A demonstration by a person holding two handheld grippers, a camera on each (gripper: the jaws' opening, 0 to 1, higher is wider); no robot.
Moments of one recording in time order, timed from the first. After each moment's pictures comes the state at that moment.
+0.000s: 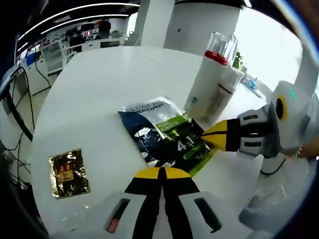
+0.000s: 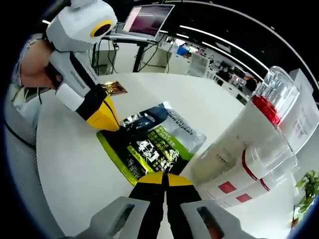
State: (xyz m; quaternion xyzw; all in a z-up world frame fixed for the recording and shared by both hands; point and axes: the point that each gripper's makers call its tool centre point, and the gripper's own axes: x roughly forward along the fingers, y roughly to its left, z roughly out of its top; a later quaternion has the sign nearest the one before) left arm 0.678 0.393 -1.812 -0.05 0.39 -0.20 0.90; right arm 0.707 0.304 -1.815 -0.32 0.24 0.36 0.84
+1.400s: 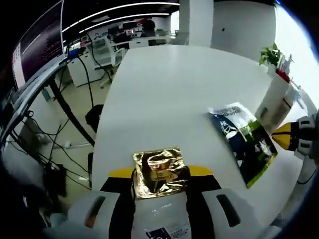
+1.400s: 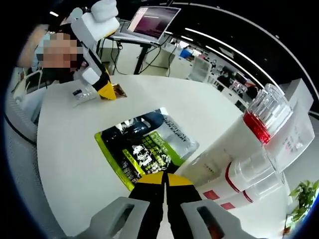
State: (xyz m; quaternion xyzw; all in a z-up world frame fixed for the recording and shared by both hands) left arm 0.693 0.512 -1.813 0.00 0.40 0.01 0.92; right arm 0.712 0.302 -1.798 -0.34 0.22 0.37 0.84
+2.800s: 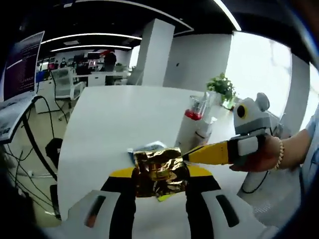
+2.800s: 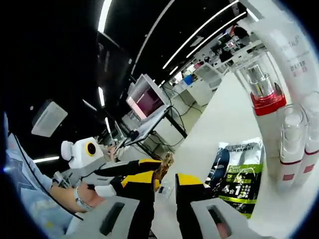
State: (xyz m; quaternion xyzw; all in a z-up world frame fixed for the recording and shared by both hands) left arm 0.658 0.405 -1.715 -0.06 0.24 -0.19 0.95; right arm 0.659 0.371 -1.718 0.22 0.30 0.52 0.77
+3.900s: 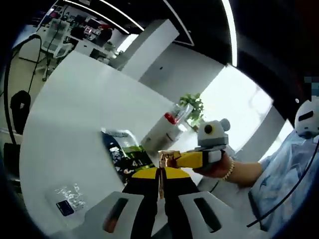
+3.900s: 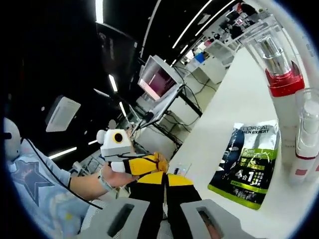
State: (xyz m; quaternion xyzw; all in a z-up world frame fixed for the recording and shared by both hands) left arm 0.622 0.394 -1.699 -0.30 0.25 -0.36 0.85; right arm 0.634 0.369 -1.713 0.22 0.36 0.59 0.69
